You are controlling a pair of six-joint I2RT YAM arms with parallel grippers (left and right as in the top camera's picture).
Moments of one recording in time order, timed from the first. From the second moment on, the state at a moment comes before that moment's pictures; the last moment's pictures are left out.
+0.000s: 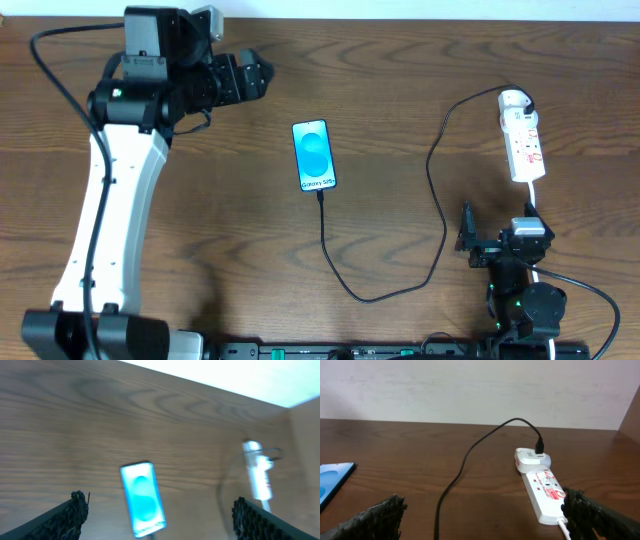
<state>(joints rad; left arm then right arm) -0.06 1.57 1.59 -0.81 0.42 -0.29 -0.04 0.01 0.01 -0.07 -0.06 -0.04</state>
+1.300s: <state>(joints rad) 0.05 0.28 0.13 -0.07 0.18 0.11 -0.04 0.01 0.01 -0.07 -0.05 -0.04</state>
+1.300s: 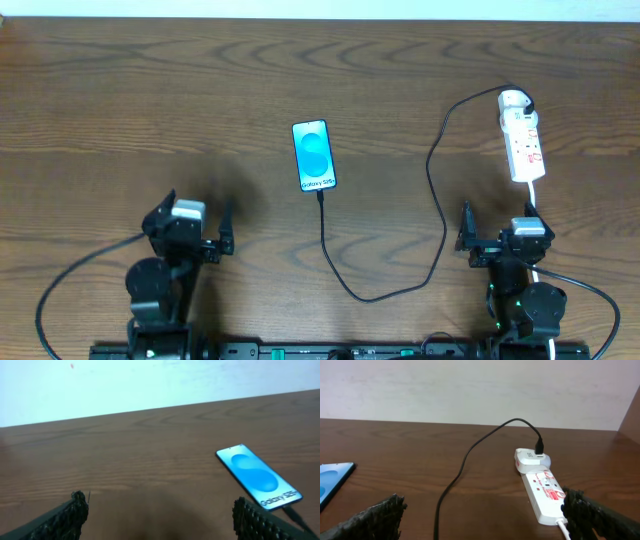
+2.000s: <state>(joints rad) 0.05 0.01 0.02 -0.10 0.13 0.12 -0.04 0.01 0.01 -0.07 -0.05 -0.04</state>
